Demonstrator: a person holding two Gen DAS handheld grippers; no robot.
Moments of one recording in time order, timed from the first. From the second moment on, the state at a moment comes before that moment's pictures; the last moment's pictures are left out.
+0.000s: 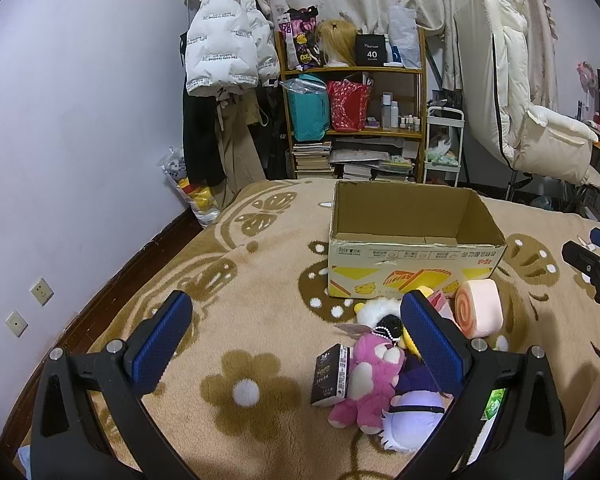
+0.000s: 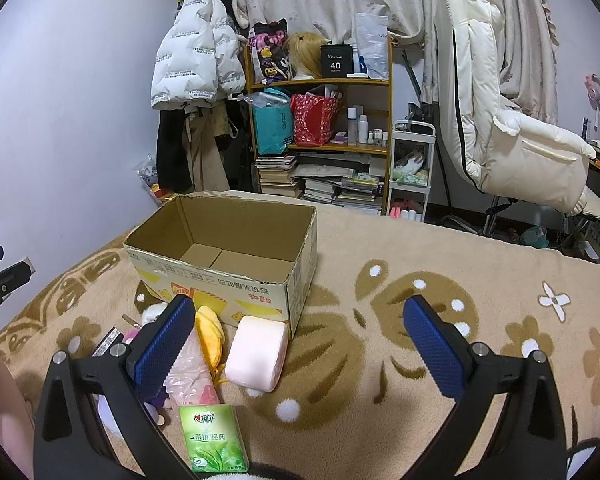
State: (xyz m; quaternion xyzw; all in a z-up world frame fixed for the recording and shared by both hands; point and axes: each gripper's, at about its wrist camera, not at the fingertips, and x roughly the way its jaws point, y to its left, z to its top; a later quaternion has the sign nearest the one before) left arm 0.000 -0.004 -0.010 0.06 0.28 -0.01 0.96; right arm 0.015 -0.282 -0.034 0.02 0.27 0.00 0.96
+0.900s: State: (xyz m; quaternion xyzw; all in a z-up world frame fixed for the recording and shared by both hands) left arm 0.097 0.022 -0.053 0.02 0.46 -0.01 0.89; right arm 0.067 -0.279 -0.081 0.06 0.37 0.02 0.93
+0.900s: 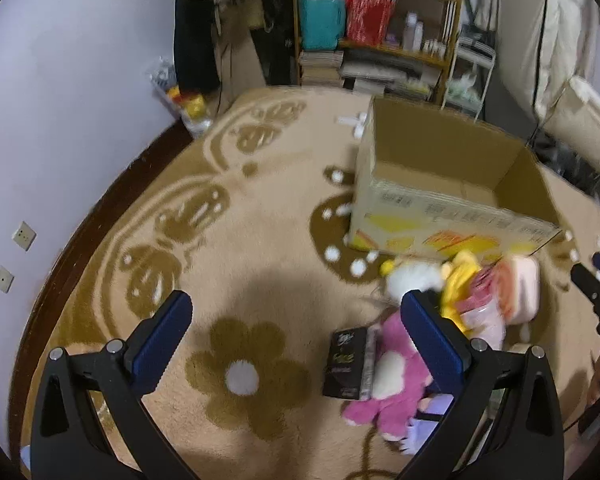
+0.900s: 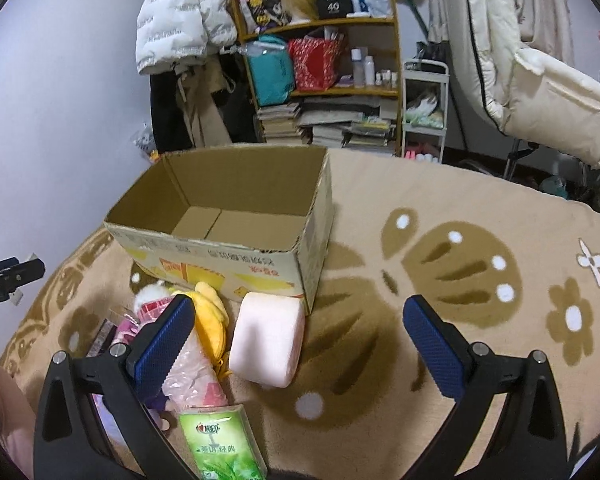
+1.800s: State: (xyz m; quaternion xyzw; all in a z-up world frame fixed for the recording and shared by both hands) left arm 0.141 0.004 -0.147 0.03 0.61 -0.04 0.79; right arm 0.124 -0.252 -0.147 0.05 0.46 0.05 0.88
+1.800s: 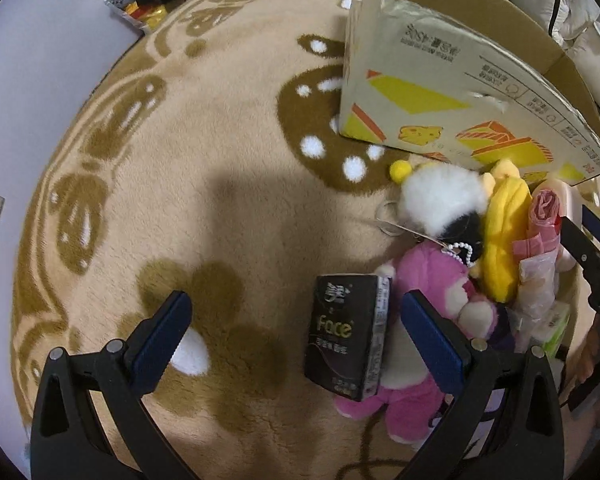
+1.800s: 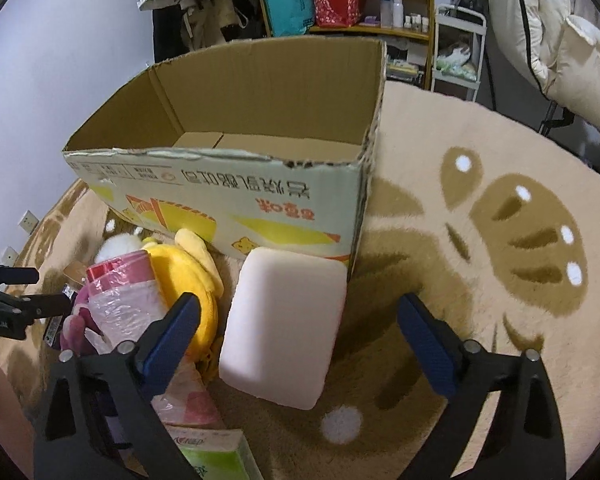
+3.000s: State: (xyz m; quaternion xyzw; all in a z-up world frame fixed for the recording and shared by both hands) left arm 0.122 0.009 -0.132 0.02 0.57 -0.03 0.82; right arm 0.106 -0.249 -0.142 0.04 0.45 0.06 0.89
